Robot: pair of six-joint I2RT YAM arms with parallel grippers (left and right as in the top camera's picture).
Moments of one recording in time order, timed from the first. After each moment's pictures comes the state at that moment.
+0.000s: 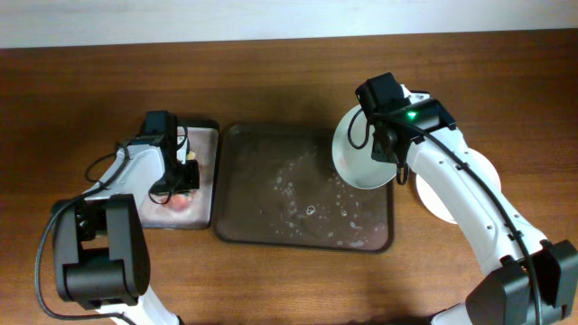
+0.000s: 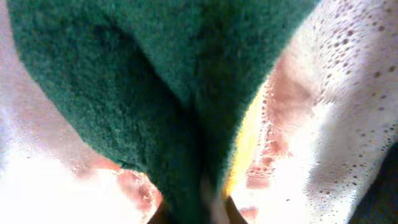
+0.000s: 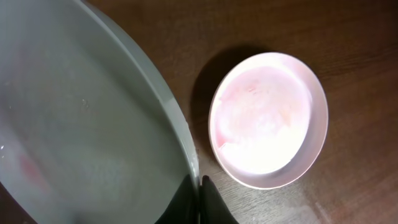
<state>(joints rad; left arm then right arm) 0.03 1.89 1.15 -0.71 -0.03 -0.04 0.34 1.66 1.47 -1.16 0.46 0.55</state>
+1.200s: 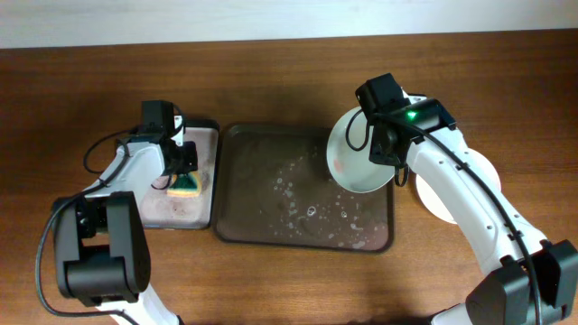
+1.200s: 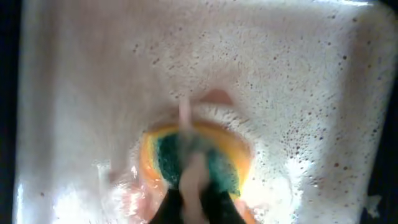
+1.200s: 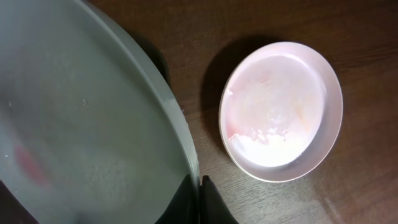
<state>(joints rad) 0.03 1.90 1.17 -0.49 -0.05 -0.03 0.34 1.66 1.47 -1.17 0.41 0.55</state>
